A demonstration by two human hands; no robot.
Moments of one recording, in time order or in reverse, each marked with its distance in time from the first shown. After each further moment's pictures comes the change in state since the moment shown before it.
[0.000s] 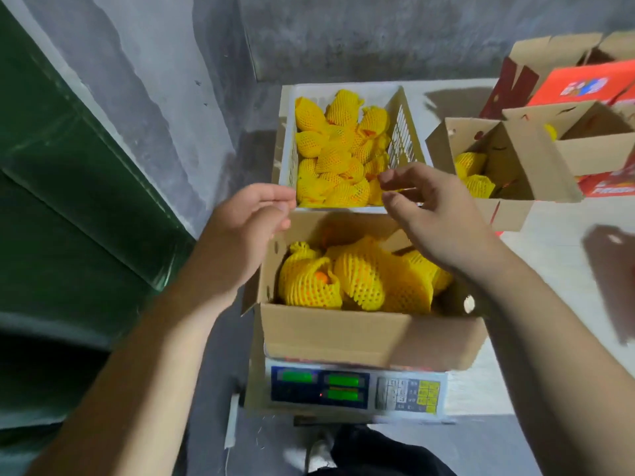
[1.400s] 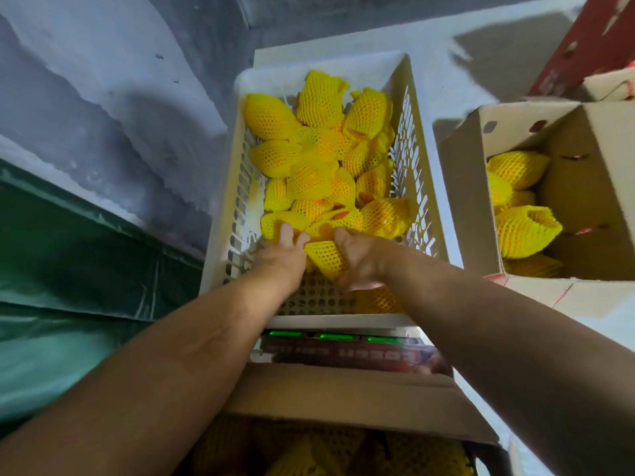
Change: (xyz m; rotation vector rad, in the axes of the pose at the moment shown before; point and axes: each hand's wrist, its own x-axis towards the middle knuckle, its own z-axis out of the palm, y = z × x) left_hand 0.299 -0.144 0.143 1.423 -0.536 -0.387; right_hand 0.233 0.234 0.084 -0.601 -0.861 0.183
